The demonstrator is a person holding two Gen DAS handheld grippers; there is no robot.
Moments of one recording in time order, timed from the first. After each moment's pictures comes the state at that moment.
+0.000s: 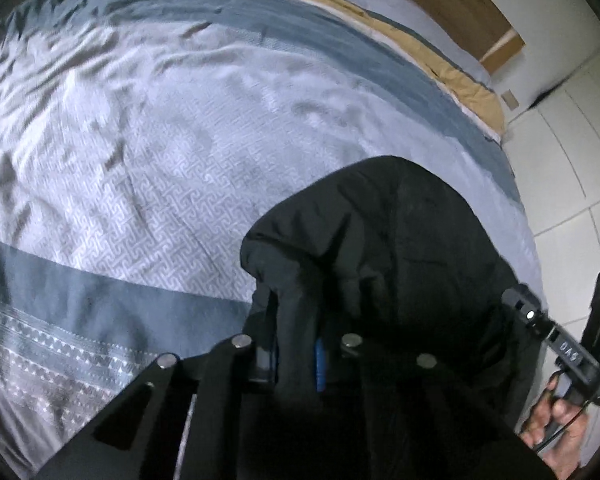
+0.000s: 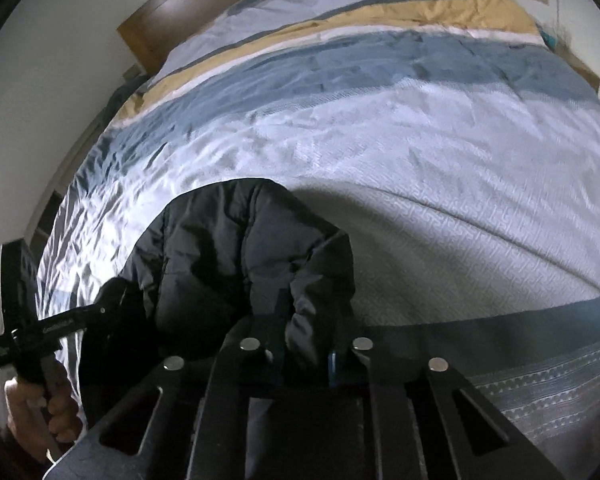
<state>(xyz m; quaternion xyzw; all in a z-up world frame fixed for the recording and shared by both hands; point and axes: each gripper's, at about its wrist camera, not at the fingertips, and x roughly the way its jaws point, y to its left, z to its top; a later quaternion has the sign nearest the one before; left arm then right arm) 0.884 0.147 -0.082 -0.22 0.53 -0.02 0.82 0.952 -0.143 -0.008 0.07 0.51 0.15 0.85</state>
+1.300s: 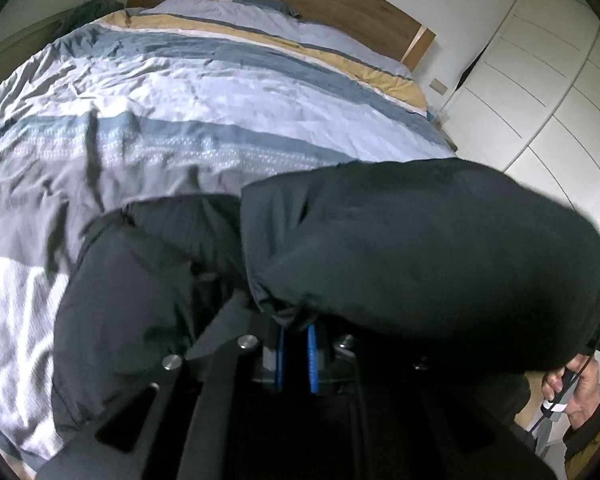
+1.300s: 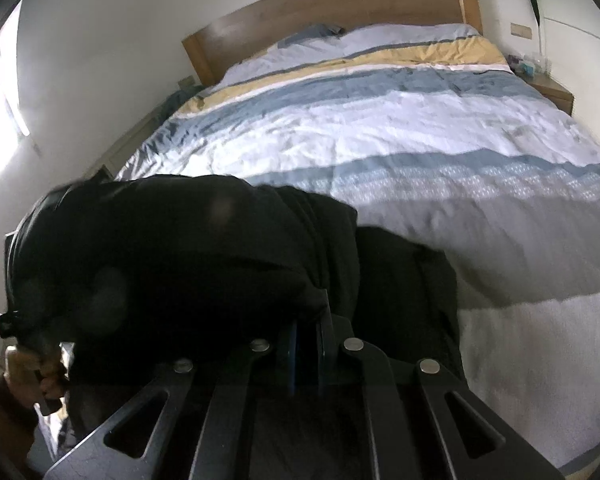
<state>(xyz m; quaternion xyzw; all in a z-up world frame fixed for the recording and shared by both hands) 0.543 0.137 -0.029 -0.17 0.44 -0.08 0.88 0.632 -0.196 0.039 0.06 0.43 0.18 0.88</state>
